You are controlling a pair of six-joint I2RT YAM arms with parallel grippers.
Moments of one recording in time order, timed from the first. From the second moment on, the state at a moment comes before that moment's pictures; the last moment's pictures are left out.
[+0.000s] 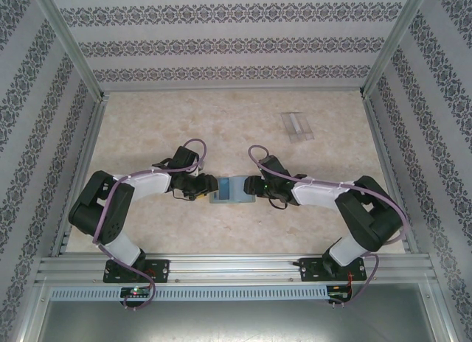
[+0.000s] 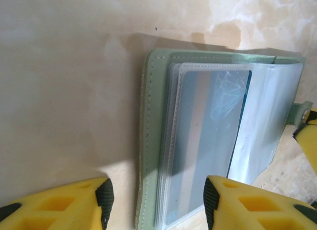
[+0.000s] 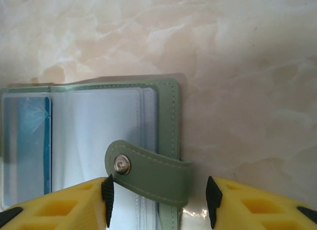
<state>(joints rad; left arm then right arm) -0.42 1.64 0.78 -0.25 0.46 -0.72 0.64 1.58 0.69 -0.06 -0.09 0.74</state>
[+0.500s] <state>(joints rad) -0.44 1.65 0.78 -0.04 0.59 -0.82 0.66 1.64 0.70 0.04 -0.20 0.76</state>
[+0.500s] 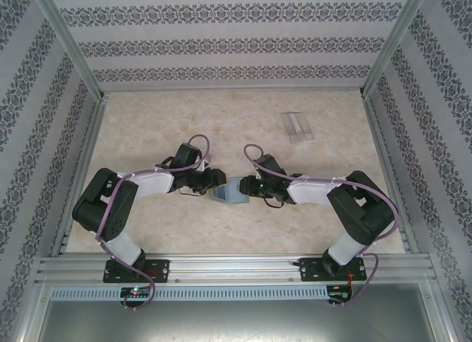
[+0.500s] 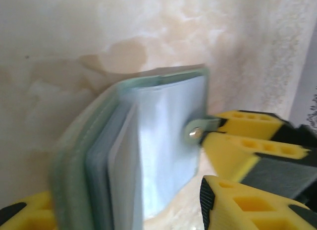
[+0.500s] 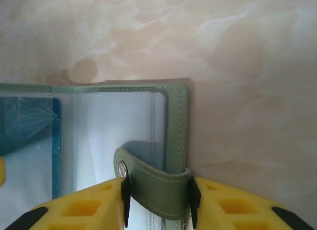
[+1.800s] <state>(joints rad) -0.48 1.58 0.83 -0.11 0.55 -0.75 0.50 1.42 0.86 -0.22 -0.43 -0.34</state>
